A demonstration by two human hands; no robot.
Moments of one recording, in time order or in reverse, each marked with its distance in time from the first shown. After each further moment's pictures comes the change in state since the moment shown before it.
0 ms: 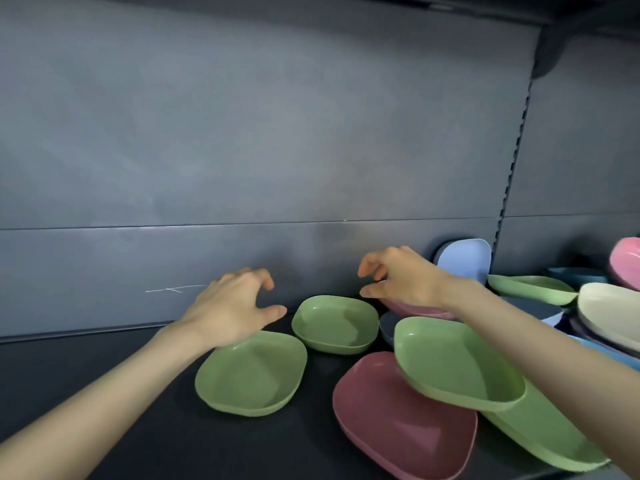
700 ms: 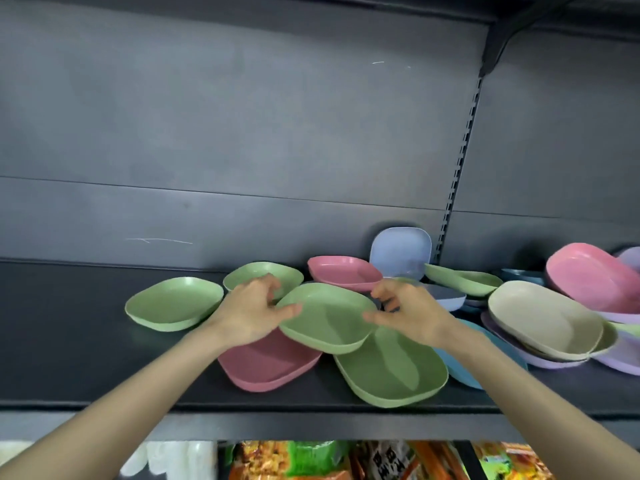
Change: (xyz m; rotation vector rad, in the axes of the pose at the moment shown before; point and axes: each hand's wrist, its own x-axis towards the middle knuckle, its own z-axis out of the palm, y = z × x) left_hand -0.050 0.175 0.081 -0.266 0.025 -0.239; right_hand -0.131 0.148 -0.012 0.261 -0.017 0.002
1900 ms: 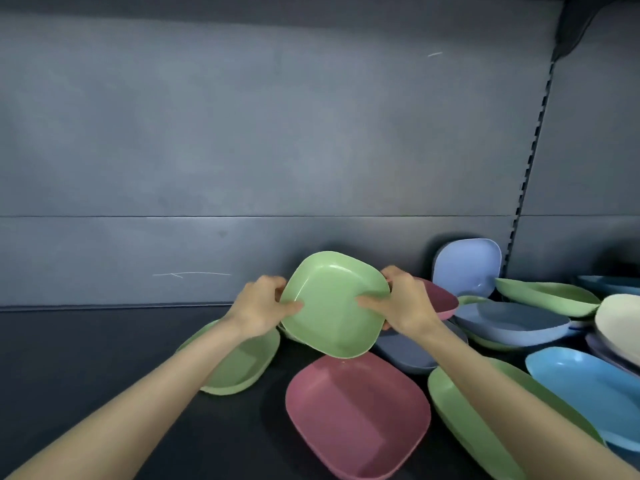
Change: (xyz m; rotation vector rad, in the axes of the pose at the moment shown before) left_hand 0.098 -0.092 -0.047 -0.086 -0.009 0.043; right_hand 0.109 -0.080 0.073 0.274 0.251 0.223
